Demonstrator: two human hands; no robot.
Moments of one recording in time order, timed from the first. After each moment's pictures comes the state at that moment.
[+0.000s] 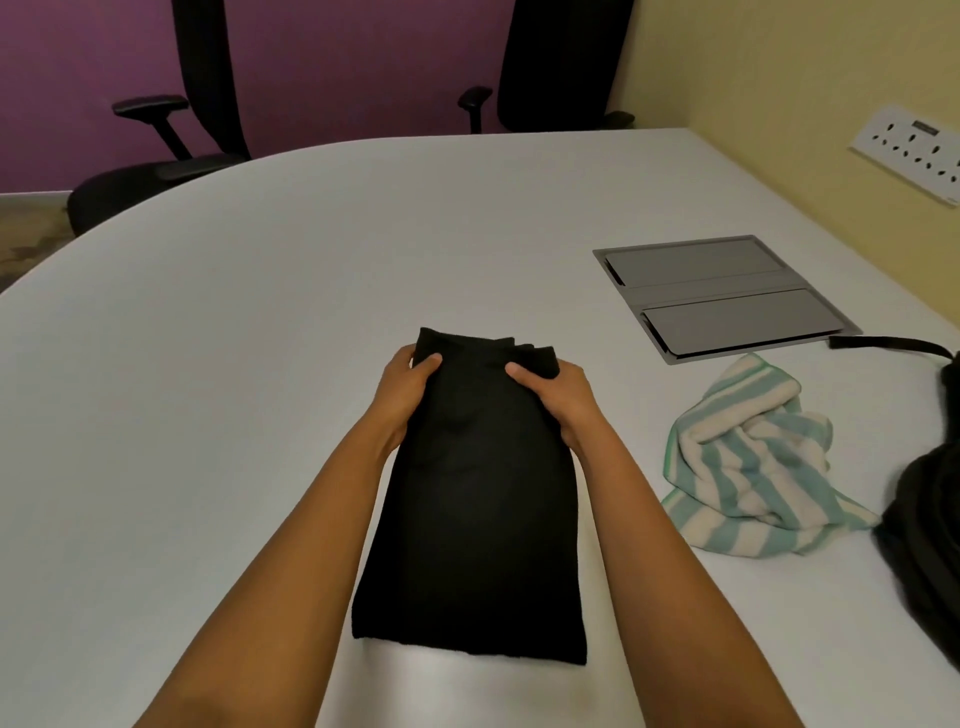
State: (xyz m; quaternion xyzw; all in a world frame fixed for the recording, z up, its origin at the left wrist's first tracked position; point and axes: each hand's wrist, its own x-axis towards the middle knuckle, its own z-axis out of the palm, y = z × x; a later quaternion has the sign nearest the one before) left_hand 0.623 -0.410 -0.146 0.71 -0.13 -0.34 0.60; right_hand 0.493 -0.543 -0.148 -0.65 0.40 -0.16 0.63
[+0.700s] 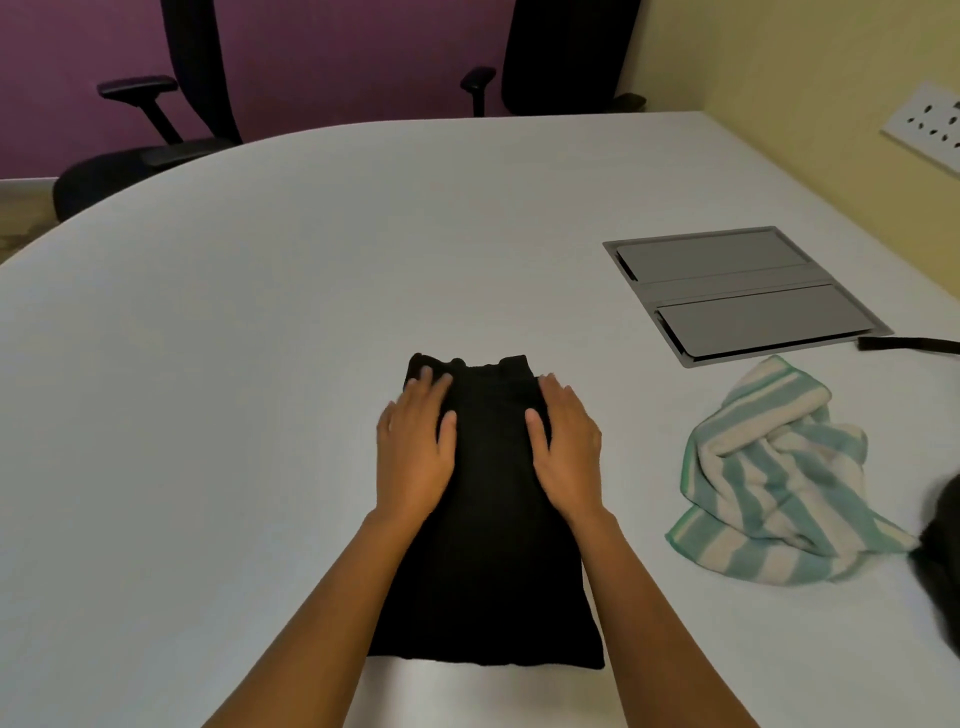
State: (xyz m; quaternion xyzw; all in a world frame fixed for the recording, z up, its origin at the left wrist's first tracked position) left_hand 0.592 -0.401 -0.214 0.87 -0.36 0.00 0.34; right_hand 0.477 -0.536 -0.236 -0.87 0.35 -0.23 0.25
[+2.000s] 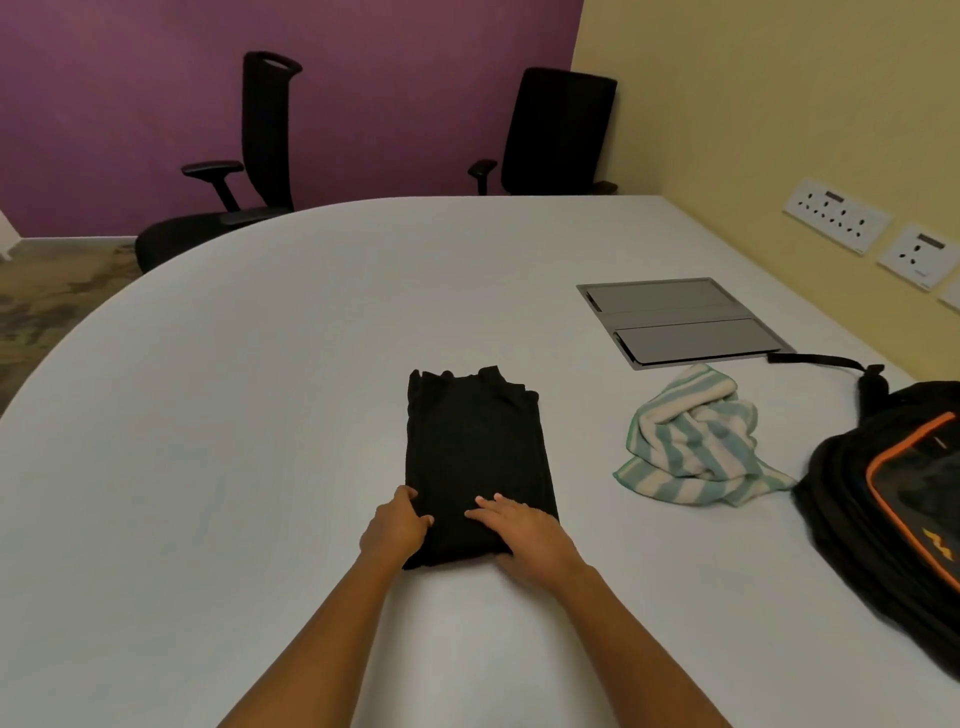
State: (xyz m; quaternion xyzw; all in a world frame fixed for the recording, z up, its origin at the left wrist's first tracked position) left_hand 0.486 -0.263 -0.196 0.91 -0.17 -0.30 0.22; right_hand 0.347 -0.389 -0.187 -0.98 0.12 0.11 0.14
